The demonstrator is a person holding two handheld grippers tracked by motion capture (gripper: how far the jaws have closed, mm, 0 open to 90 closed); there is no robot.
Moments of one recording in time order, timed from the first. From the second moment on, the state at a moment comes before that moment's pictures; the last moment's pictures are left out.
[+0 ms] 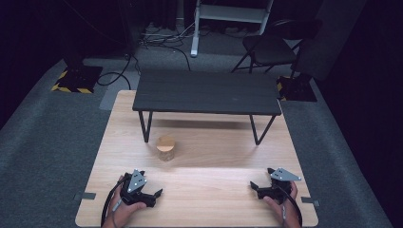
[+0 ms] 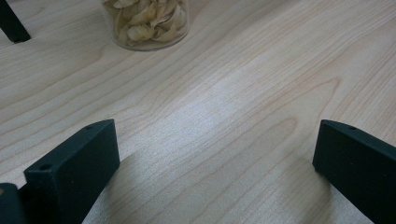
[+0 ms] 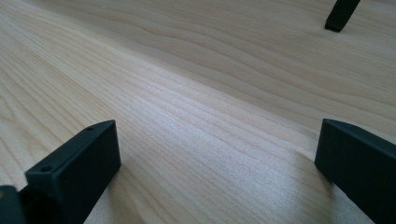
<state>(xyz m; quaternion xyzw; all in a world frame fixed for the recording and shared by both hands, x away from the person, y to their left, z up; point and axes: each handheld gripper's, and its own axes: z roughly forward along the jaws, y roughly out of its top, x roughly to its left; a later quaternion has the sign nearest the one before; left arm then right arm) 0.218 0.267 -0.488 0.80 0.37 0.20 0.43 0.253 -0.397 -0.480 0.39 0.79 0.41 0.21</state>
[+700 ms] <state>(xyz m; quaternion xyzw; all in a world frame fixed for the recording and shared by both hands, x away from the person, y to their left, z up) 0.226 0.267 -0.474 0.80 0.36 0.22 0.43 0.253 -0.397 -0.480 0.39 0.79 0.41 0.21</state>
